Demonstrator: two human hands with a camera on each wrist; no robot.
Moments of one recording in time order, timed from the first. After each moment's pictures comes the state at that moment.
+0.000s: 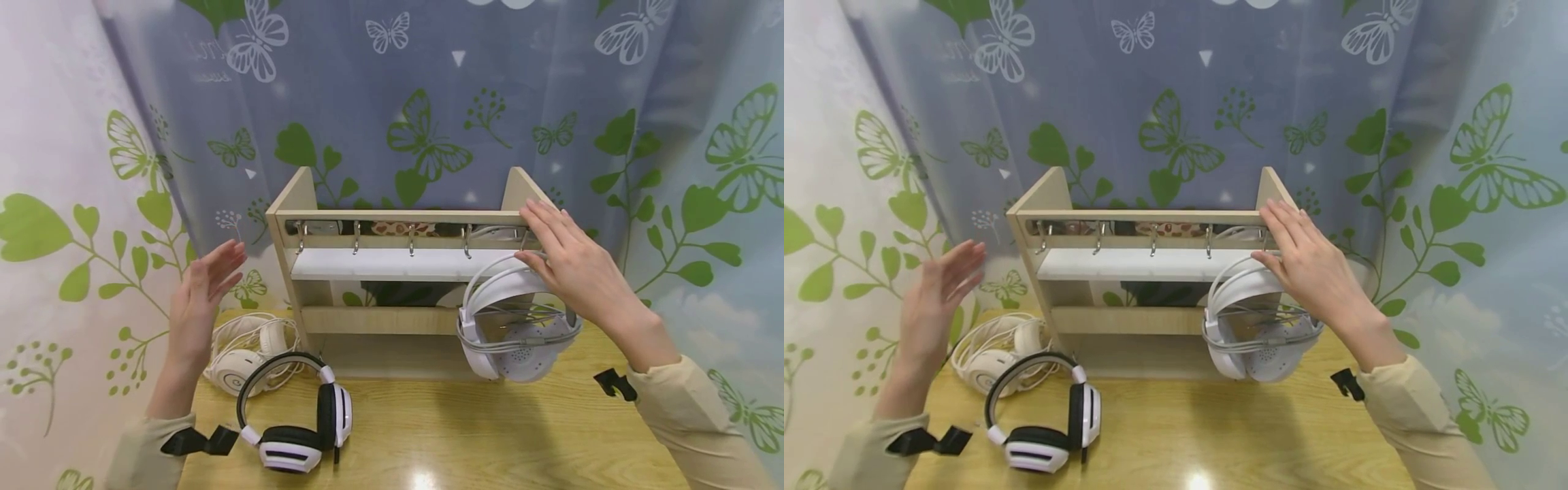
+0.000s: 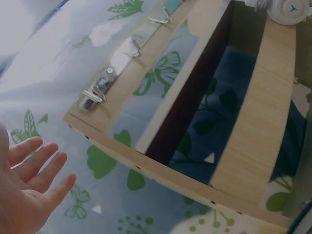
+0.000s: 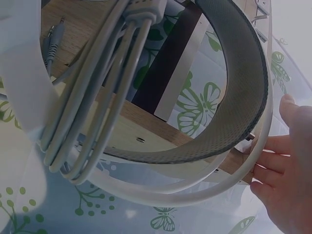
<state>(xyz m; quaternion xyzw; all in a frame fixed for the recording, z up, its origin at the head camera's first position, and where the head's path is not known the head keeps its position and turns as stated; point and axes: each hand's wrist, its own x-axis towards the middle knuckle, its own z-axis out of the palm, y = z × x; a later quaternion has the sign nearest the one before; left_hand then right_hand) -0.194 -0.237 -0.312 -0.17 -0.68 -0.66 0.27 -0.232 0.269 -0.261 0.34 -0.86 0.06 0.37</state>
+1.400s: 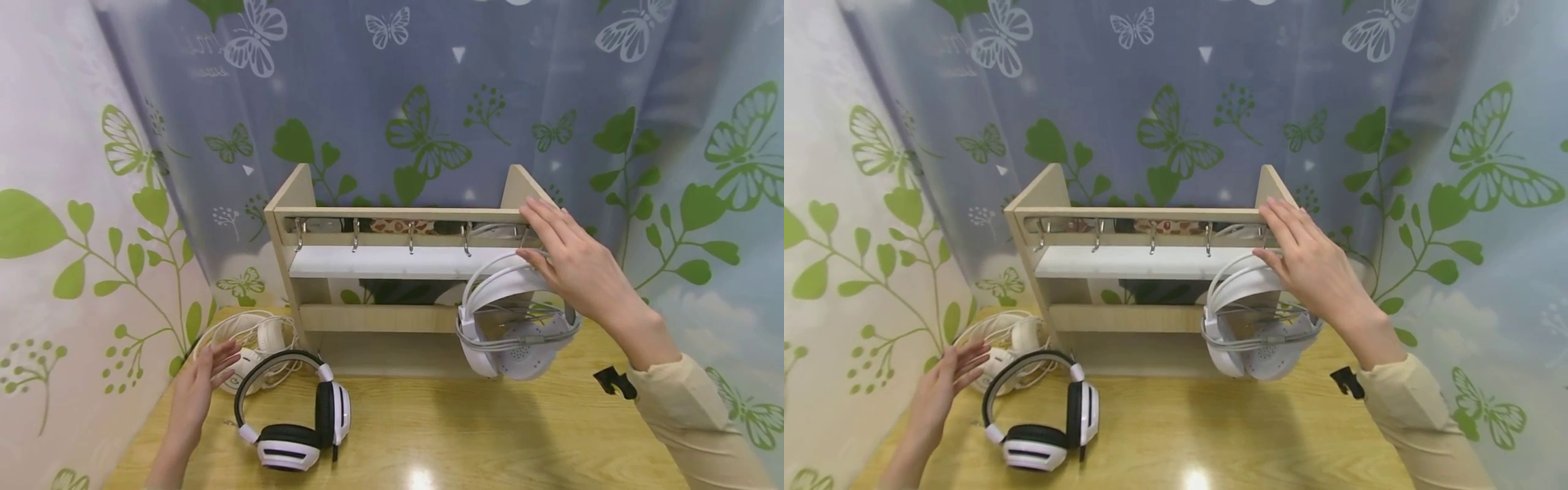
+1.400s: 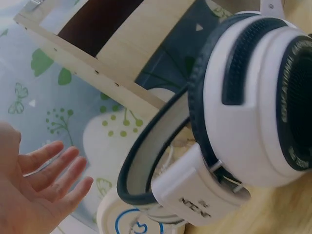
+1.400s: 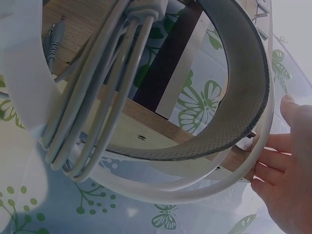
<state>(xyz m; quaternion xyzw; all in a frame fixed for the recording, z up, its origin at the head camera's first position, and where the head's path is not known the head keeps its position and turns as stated) -0.168 -0.286 -0.453 -0.03 -0.76 -0.62 0.18 -0.233 0.270 -0.261 0.34 -0.86 0.06 0.37</state>
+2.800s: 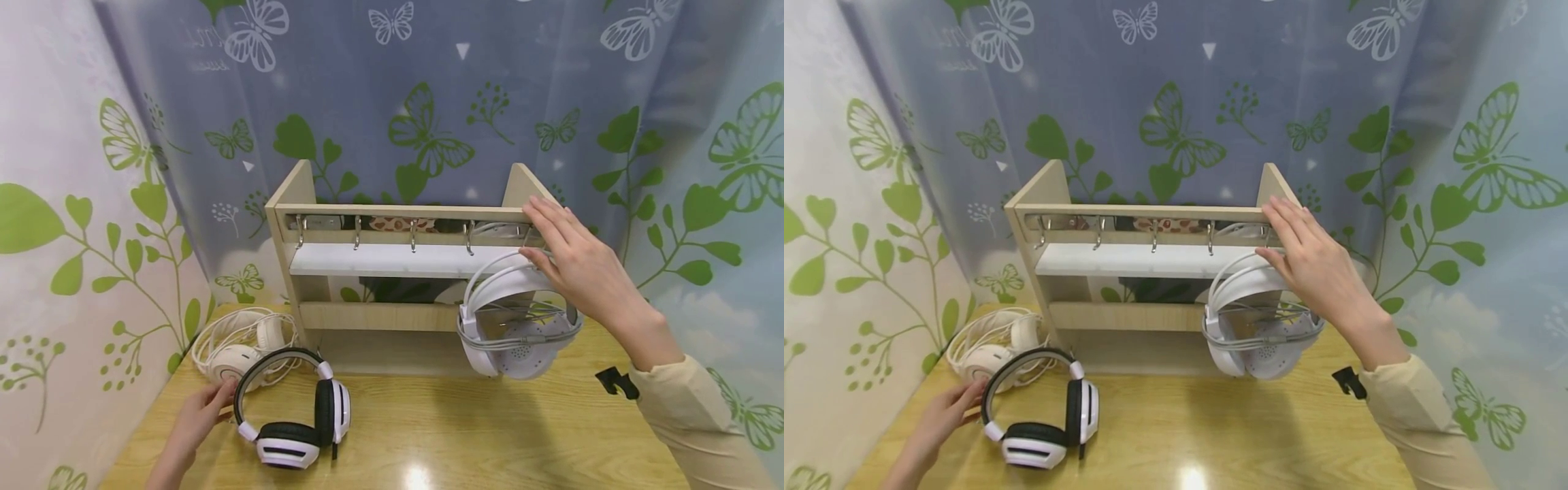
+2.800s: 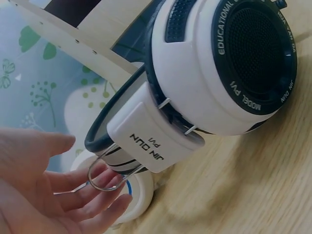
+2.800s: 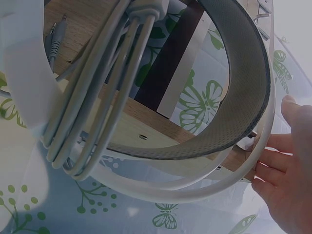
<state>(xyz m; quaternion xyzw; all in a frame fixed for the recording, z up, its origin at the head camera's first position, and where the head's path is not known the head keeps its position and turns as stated) -0.159 -0.298 -0.491 0.11 -0.84 -0.53 -0.01 -0.233 0.270 -0.261 0.34 -0.86 0.06 0.37</state>
